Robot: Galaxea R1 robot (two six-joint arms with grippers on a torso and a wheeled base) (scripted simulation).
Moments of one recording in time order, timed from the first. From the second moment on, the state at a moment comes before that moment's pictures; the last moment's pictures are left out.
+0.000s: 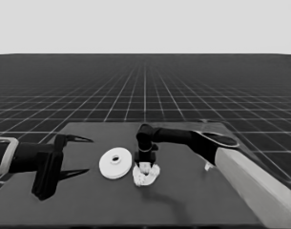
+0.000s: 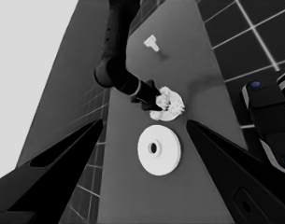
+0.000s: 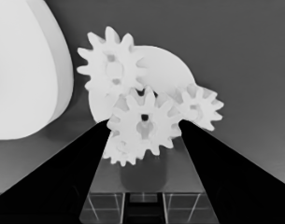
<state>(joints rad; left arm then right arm) -0.34 1.75 -0.42 0.31 0.68 0.35 -0.09 3.09 -1.77 -0.28 -1.50 1.33</state>
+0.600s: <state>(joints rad) -0.34 1.75 -0.42 0.31 0.68 0.35 -0.10 3.09 -1.77 -0.28 -1.50 1.44</state>
